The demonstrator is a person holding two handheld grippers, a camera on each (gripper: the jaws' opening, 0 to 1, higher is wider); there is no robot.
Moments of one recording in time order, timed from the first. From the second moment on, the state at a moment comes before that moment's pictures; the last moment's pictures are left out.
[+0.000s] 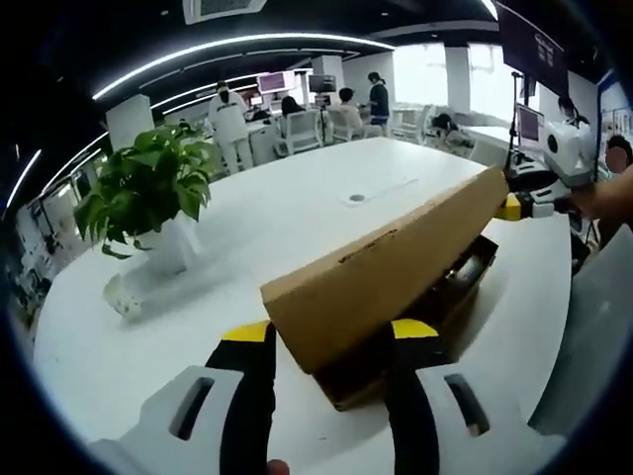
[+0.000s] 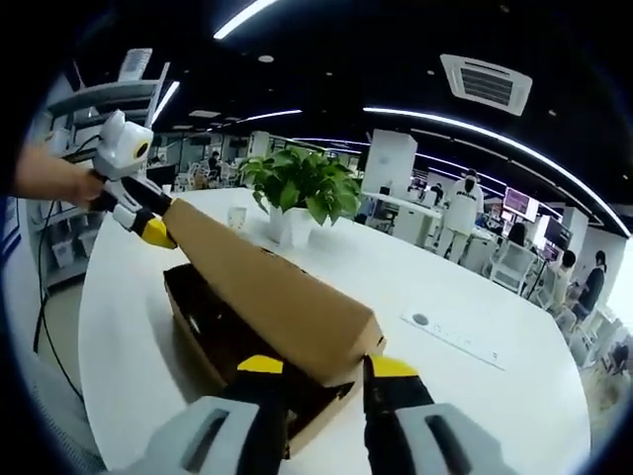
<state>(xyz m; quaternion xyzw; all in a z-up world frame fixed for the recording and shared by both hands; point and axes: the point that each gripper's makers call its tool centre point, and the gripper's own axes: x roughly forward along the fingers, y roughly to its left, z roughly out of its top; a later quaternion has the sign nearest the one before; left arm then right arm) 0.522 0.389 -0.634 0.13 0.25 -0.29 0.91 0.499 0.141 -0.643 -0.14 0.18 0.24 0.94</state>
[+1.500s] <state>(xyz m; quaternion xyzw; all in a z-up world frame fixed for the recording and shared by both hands) 0.594 0.407 -0.590 0.14 0.18 -0.24 0.95 0.569 0.117 -0.600 -0.14 0.15 0.21 0.96</state>
